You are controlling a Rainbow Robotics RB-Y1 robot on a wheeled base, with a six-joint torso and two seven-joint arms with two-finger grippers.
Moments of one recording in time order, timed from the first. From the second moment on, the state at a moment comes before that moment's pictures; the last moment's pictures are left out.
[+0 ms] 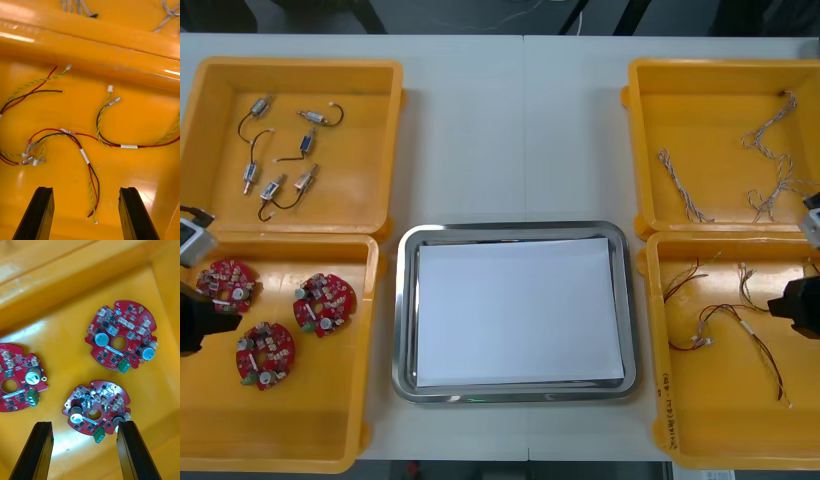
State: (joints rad) right arm 0.08 -0.78 -0.26 -2.23 -0.84 1.60 1.54; left arm 0.34 1.17 0.22 -2.17 1.22 1.10 -1.71
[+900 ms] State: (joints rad) right arm 0.03 -0.78 -0.15 -2.08 -0.71 1.58 1.99; left arm 0.60 1.29 0.10 -2.17 1.20 0.68 -2.03
